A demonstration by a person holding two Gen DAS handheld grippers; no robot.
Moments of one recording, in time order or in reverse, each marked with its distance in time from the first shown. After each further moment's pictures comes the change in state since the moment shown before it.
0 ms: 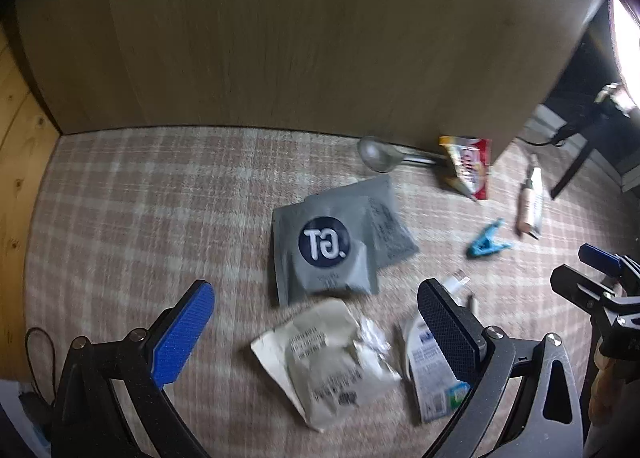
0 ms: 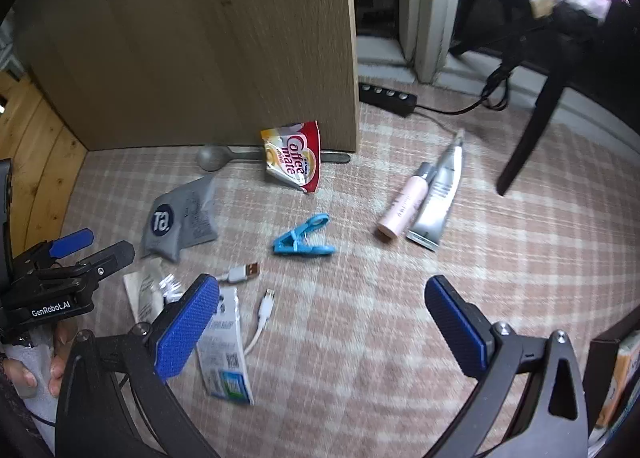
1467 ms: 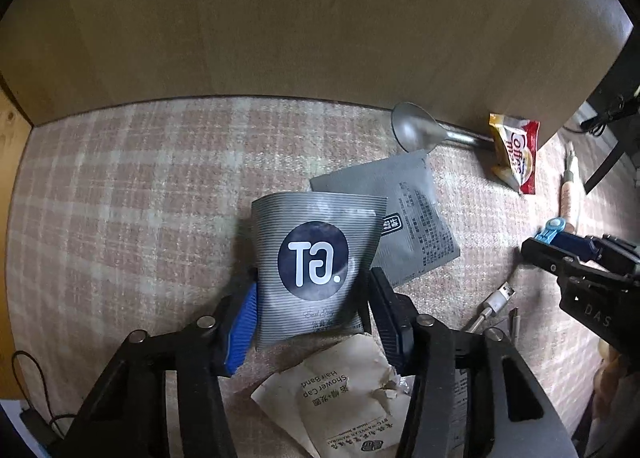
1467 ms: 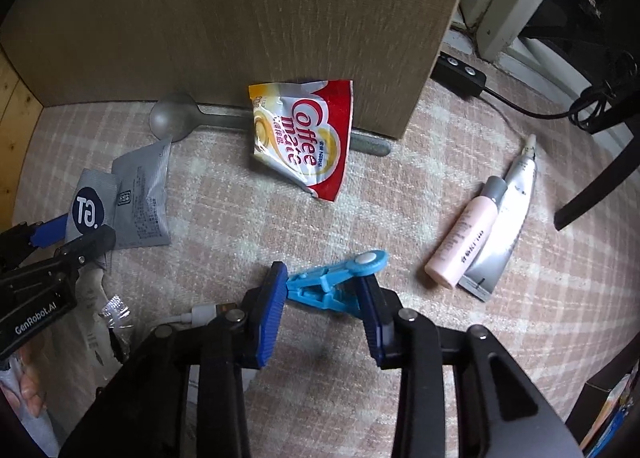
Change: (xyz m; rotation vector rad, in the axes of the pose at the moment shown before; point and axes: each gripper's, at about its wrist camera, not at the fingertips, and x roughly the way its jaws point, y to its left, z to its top) left arm 0.020 0.010 0.000 0.005 0.089 0.008; right arm 0.044 0.011 -0.004 -0.097 0.152 -0.082
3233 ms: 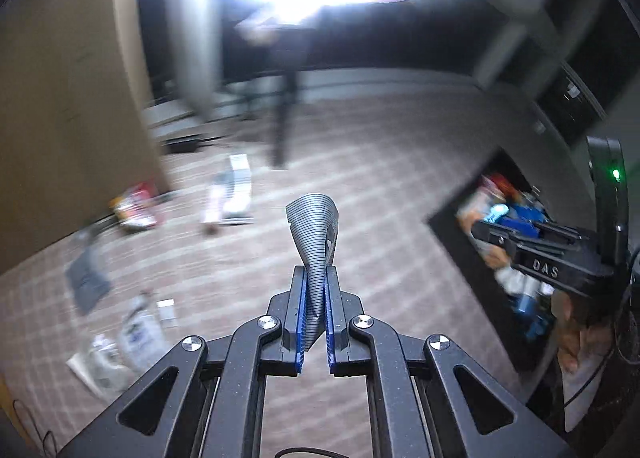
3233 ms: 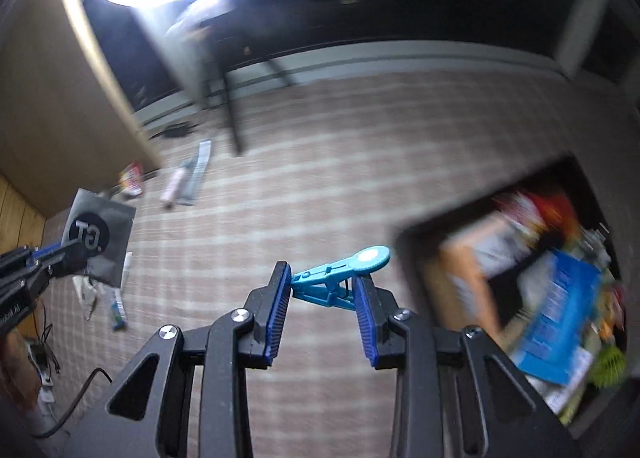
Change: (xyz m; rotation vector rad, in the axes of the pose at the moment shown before) left arm -0.145 -0.277 -0.106 0.489 -0.159 -0.285; right arm -0.155 -0.228 -0.175 0.501 -0.277 -0.098
